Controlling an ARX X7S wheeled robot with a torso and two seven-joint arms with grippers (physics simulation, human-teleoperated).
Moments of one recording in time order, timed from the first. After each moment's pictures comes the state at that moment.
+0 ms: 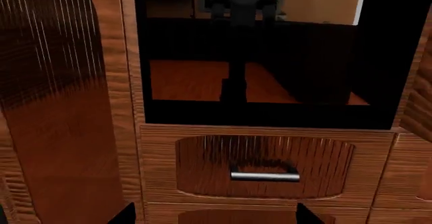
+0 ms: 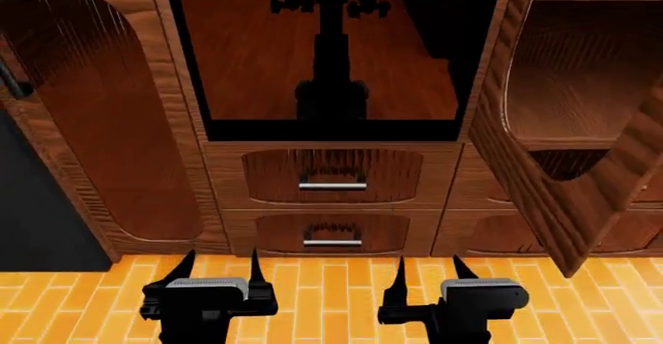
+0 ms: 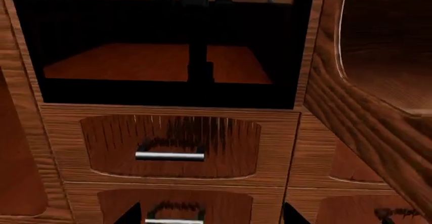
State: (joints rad) left arm -0.01 -0.09 0.10 -0.01 -0.12 0.01 -0.10; right arm 0.03 0.09 -0.13 0.06 0.08 0.03 0.11
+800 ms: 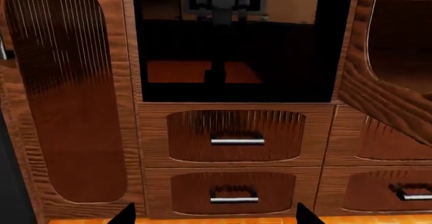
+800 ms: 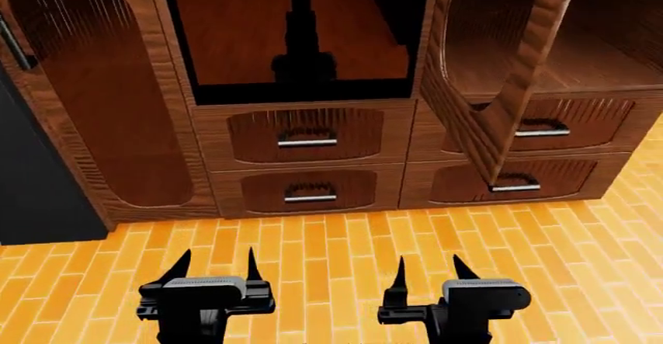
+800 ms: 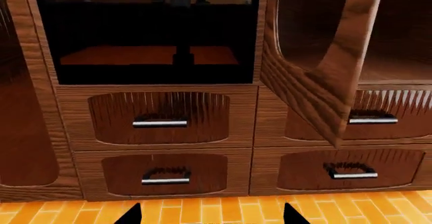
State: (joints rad) left arm -0.01 -0.13 0.13 -0.02 -0.15 0.02 -0.16; right arm 0.03 0.13 -0.17 0.05 0.13 0.02 0.14
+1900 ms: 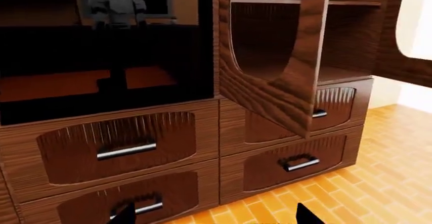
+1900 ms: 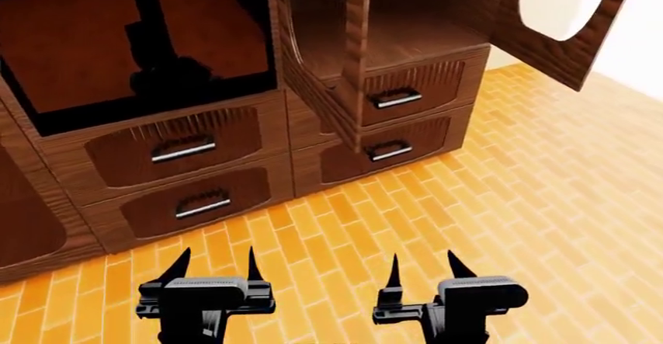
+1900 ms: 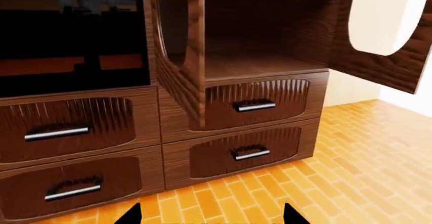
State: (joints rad) left arm -0.02 -0.16 0.18 -0.03 -0.15 0.04 -0.20; right arm 0.03 0.16 -0.22 0.01 0.15 0.01 0.16
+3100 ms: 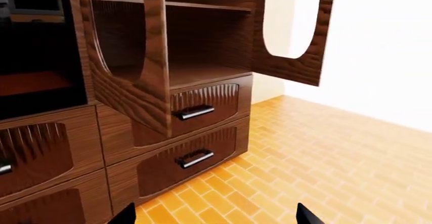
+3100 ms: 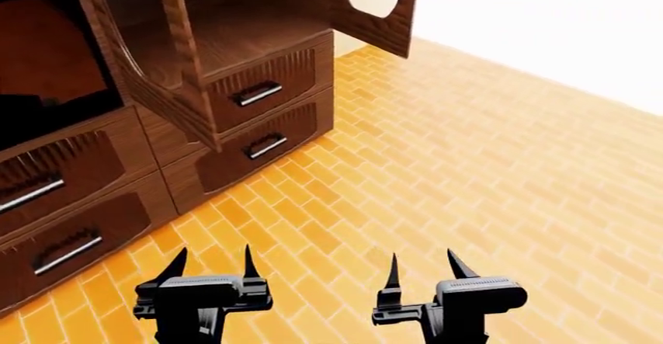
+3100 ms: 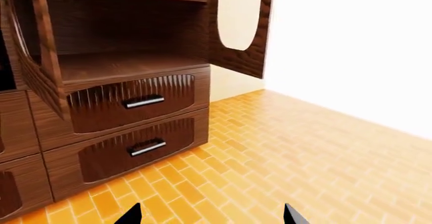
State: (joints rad) left arm -0.03 -0.18 0.20 -0.04 -0.20 0.06 -0.24; right arm 0.03 0.20 -0.27 0.01 0.16 -0.02 0.20
